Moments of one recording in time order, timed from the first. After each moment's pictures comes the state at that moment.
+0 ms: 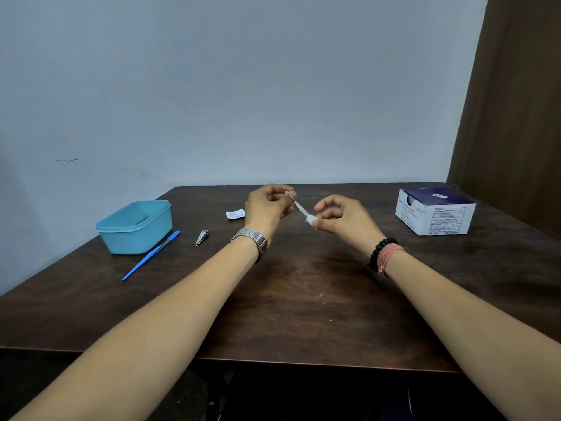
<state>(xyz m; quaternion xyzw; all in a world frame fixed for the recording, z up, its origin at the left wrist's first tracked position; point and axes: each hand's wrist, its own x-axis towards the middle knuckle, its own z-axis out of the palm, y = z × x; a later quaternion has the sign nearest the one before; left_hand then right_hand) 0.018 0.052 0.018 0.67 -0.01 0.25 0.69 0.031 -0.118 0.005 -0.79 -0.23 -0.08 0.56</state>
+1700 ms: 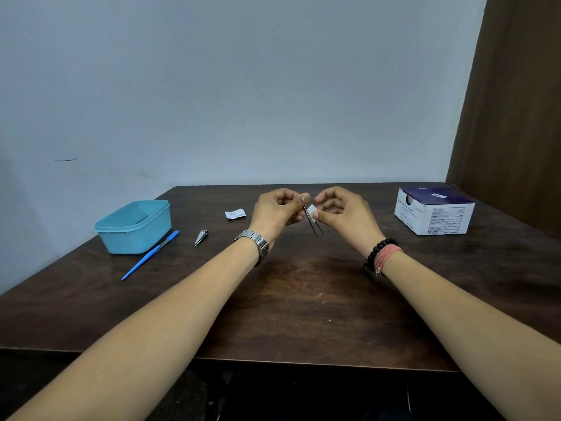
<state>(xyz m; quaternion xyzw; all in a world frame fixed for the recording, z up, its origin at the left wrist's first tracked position) 0.012 0.044 0.016 0.70 -0.05 0.18 0.69 0.032 -0.118 0.008 -0.78 -0.25 -0.16 0.55</state>
